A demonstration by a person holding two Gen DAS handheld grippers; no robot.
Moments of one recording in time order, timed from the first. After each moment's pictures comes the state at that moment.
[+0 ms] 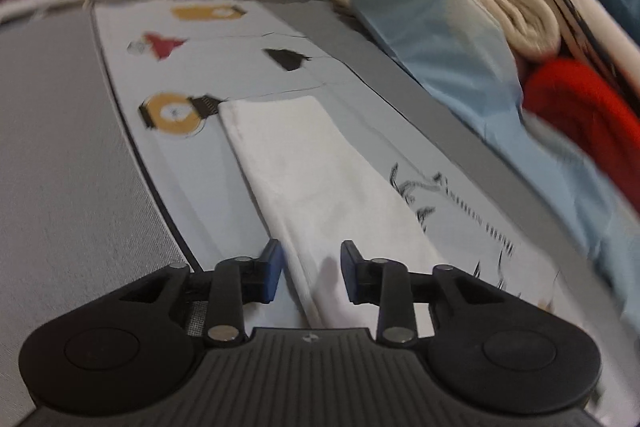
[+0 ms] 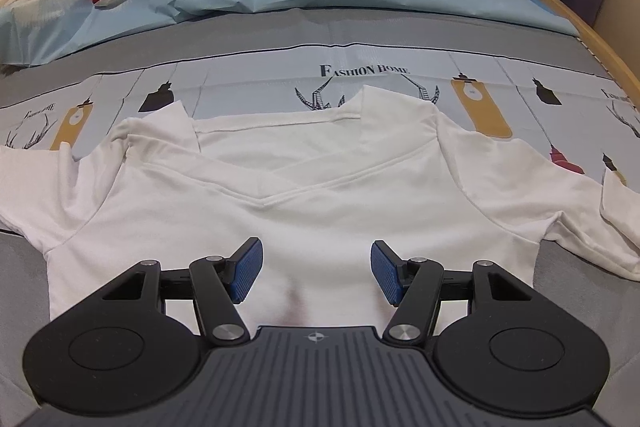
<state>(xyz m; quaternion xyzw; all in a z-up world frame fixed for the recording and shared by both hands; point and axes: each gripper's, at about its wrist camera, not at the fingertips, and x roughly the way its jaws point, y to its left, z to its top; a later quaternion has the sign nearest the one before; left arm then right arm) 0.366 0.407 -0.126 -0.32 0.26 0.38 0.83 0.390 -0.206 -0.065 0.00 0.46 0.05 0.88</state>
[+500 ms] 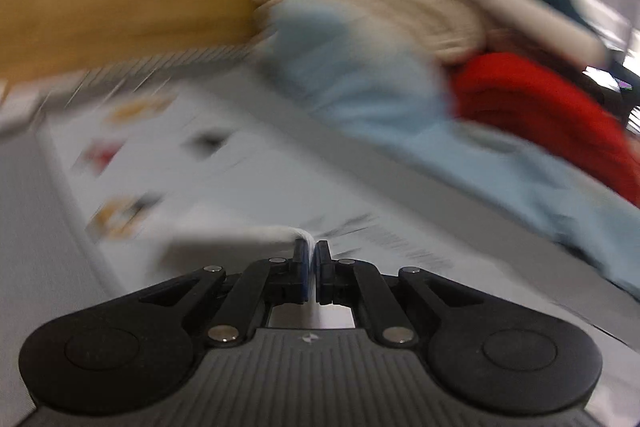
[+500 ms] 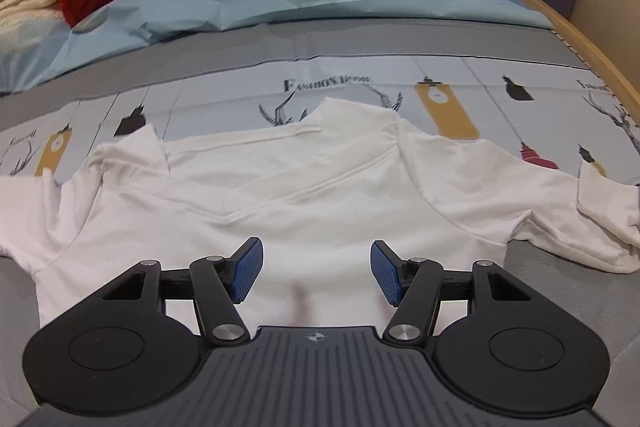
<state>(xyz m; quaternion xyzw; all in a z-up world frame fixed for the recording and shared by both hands) 0.399 0.332 -0.051 -0.16 0.23 0.32 0.91 0.391 -0.238 -0.055 0.02 0.45 0.02 0.89</state>
